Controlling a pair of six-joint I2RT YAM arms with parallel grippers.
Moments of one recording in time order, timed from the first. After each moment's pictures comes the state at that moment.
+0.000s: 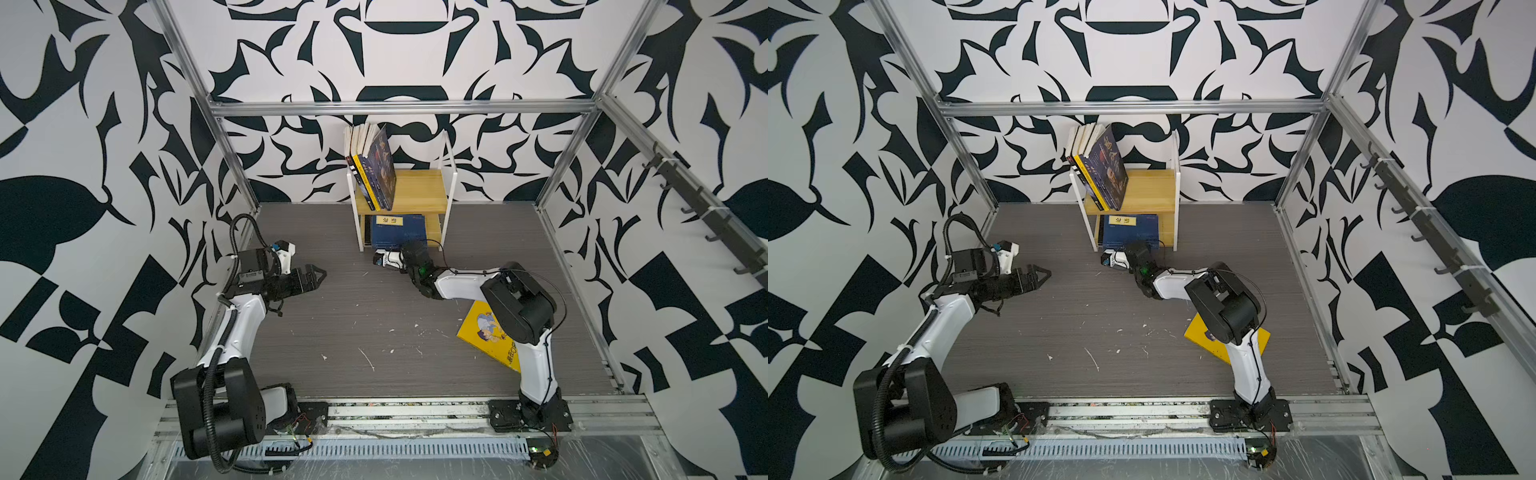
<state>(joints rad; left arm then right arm) 0.17 1.24 0.79 -0.44 0.67 -0.12 0.68 2.06 1.21 0.41 0.42 -1.22</state>
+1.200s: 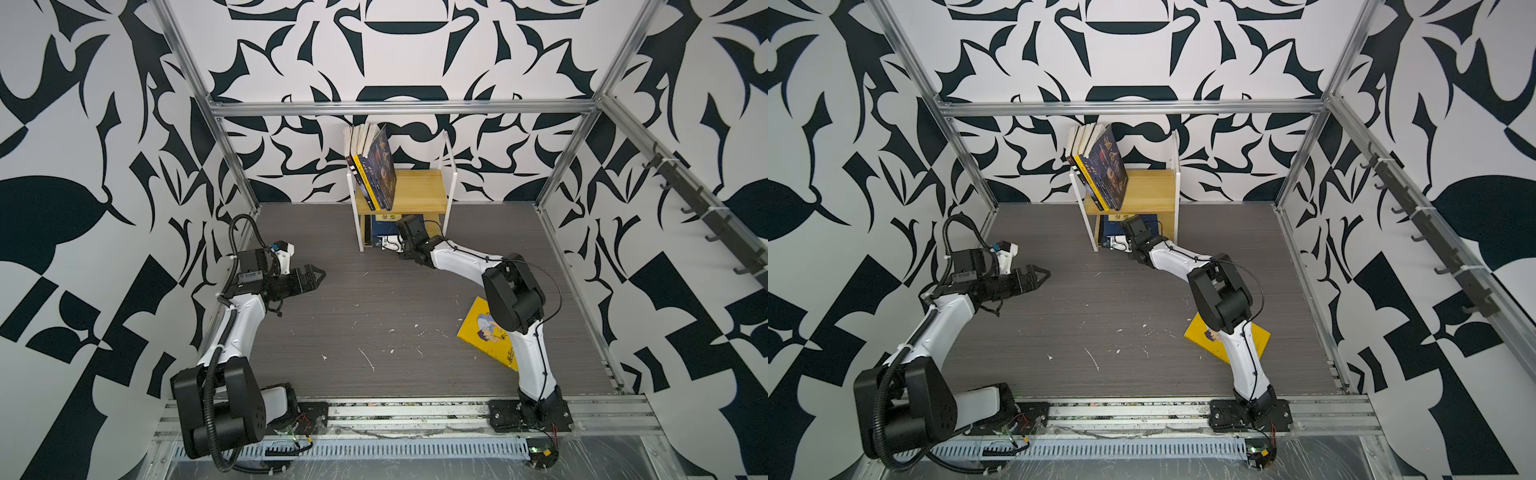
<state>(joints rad) 0.18 1.25 0.79 -0.44 0.66 -0.12 0.62 2.18 1.66 -0.20 0.29 -1.10</state>
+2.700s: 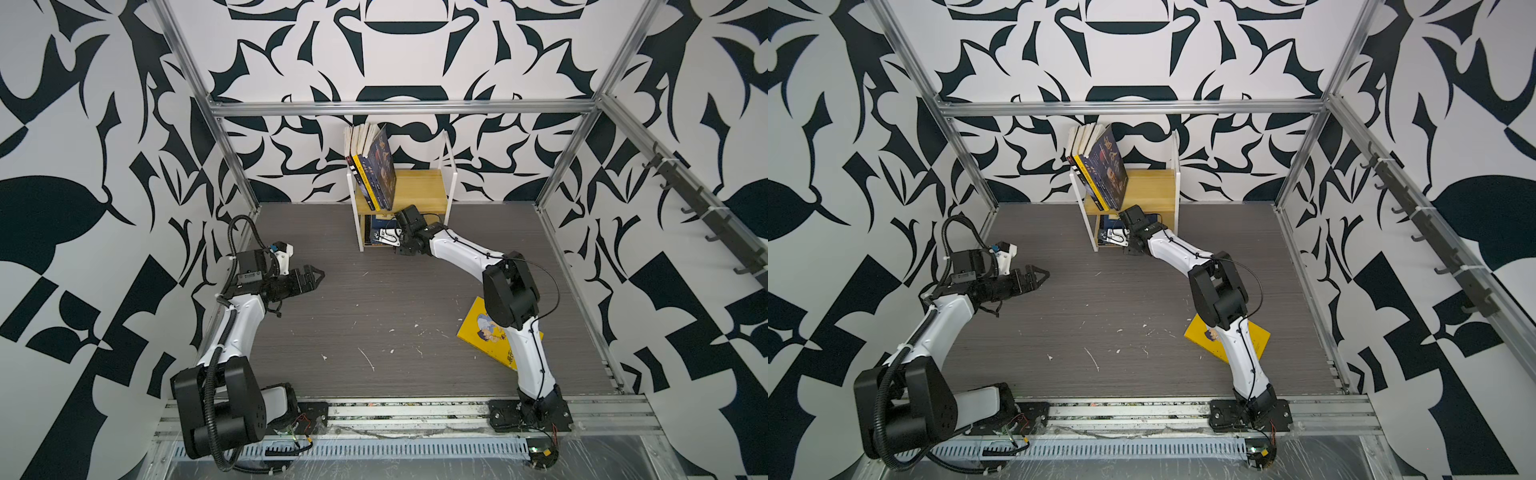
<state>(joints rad) 0.19 1.25 0.79 -0.44 0.66 -0.12 0.59 2.24 1.86 -0.44 0.12 -0.96</state>
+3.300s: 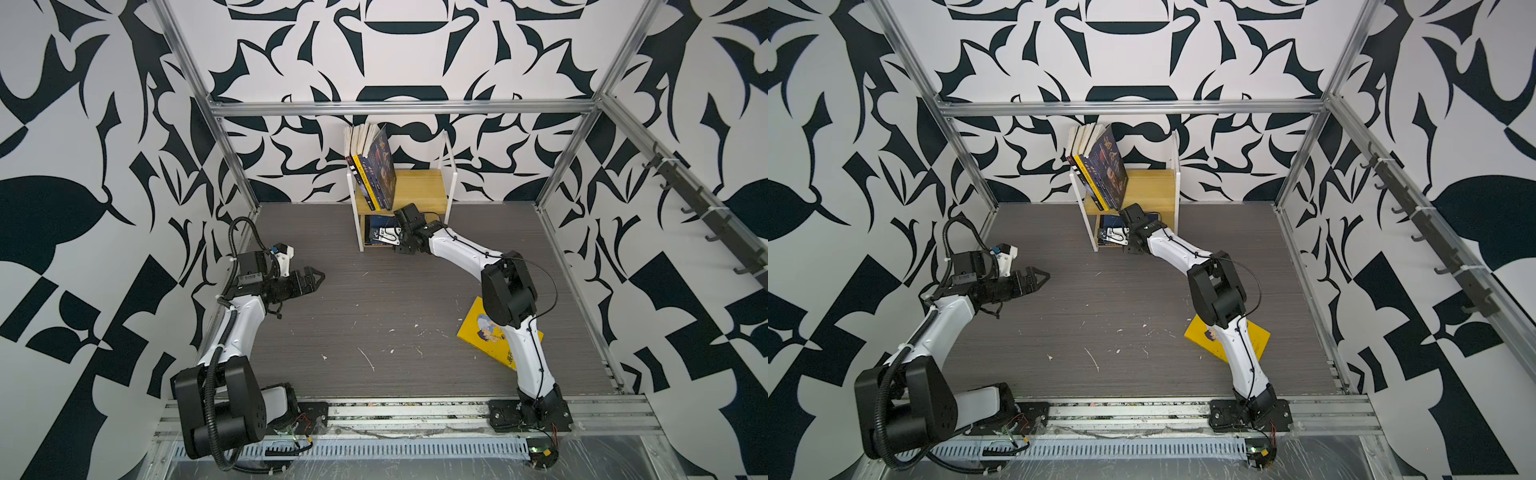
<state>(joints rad) 0.19 1.25 0.77 -0.44 0.66 -0.12 0.59 2.24 1.87 -0.47 0.11 -0.98</state>
